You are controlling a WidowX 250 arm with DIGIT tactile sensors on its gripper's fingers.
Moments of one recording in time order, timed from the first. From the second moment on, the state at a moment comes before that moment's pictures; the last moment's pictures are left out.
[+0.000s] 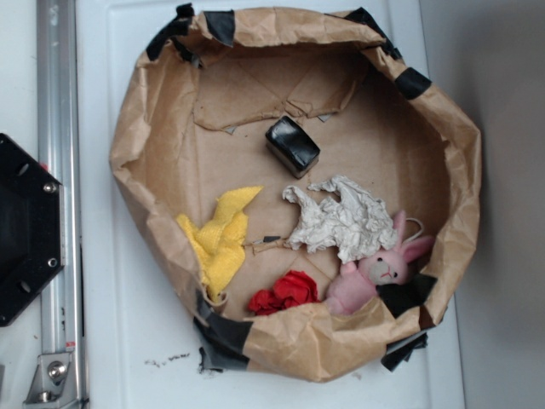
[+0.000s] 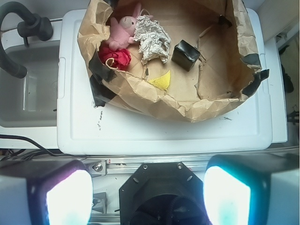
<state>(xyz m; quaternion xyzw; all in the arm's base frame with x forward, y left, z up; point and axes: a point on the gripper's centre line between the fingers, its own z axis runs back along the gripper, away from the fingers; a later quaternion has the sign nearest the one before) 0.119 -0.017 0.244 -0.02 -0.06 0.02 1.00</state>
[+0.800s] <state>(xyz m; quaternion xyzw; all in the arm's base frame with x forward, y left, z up) 0.221 0.033 0.175 0.09 -0.03 -0.04 0.99</state>
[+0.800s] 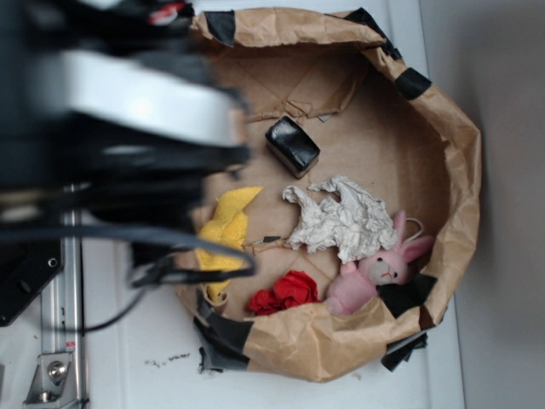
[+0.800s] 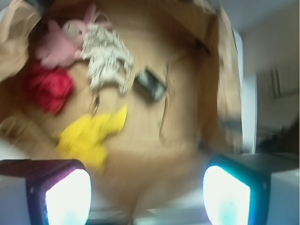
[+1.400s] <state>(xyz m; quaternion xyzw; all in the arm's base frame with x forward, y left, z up) 0.282 0.058 0.088 0.07 -0.03 -0.29 0.95</state>
